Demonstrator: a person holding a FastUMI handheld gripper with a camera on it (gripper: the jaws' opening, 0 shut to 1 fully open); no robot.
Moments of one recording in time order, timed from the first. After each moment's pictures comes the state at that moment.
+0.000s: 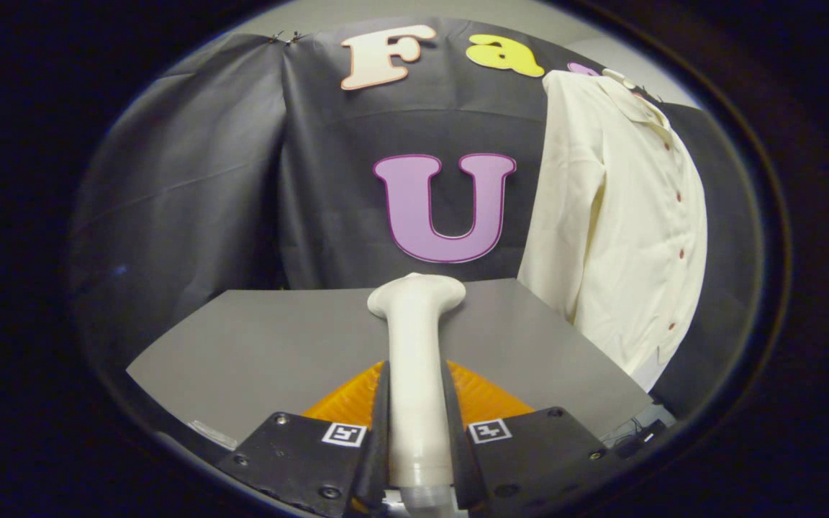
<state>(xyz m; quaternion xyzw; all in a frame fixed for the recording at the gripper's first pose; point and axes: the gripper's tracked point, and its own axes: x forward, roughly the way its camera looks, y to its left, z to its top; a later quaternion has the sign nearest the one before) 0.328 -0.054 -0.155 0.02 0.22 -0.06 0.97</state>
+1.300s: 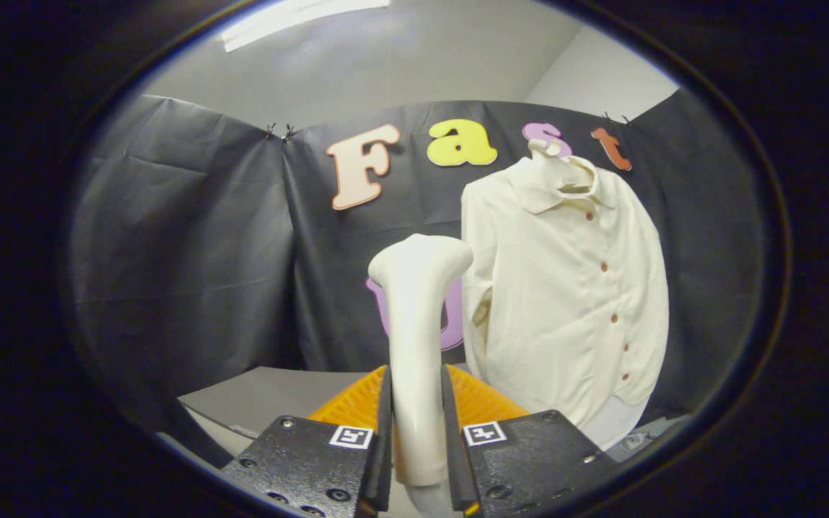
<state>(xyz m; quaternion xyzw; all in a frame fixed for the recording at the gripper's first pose) 0.234 -0.175 -0.016 0.07 0.02 -0.03 1.00</state>
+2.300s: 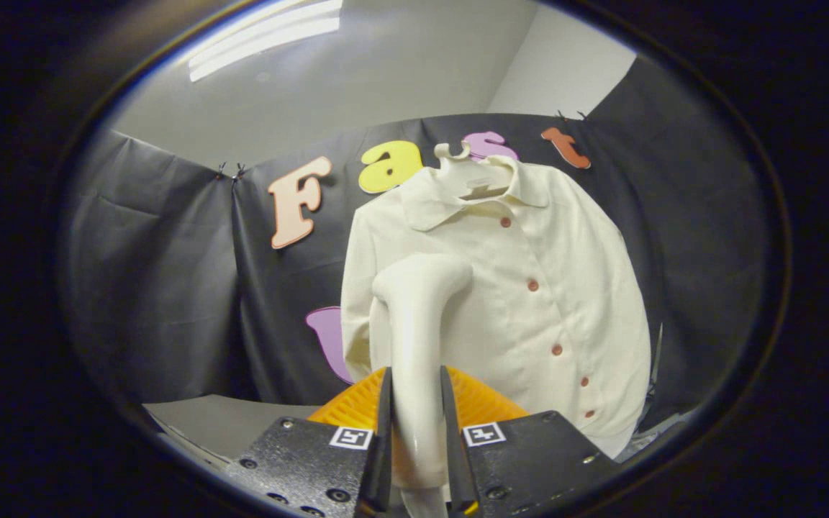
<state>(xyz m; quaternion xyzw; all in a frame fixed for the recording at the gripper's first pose) 0.291 -0.312 -0.039 0.14 -0.05 -0.05 0.99</state>
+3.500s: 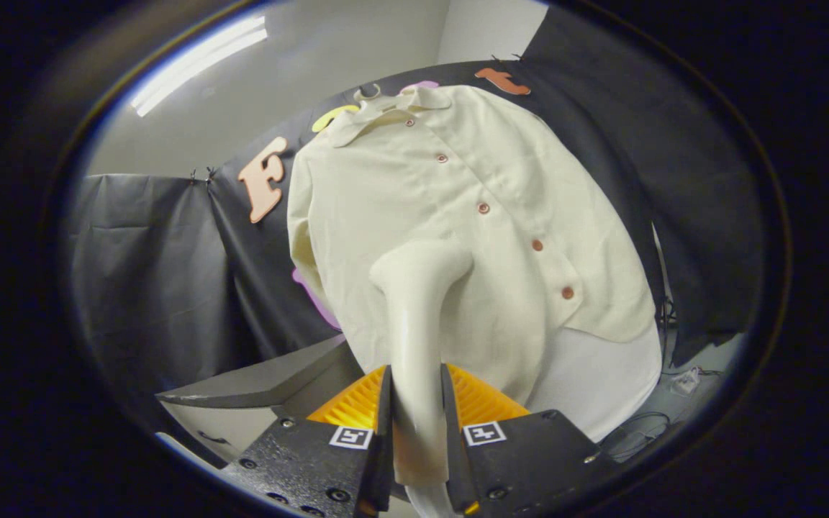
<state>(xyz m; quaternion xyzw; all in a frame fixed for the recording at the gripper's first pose) 0.234 -0.337 -0.208 0.23 0.04 -0.05 0.97</state>
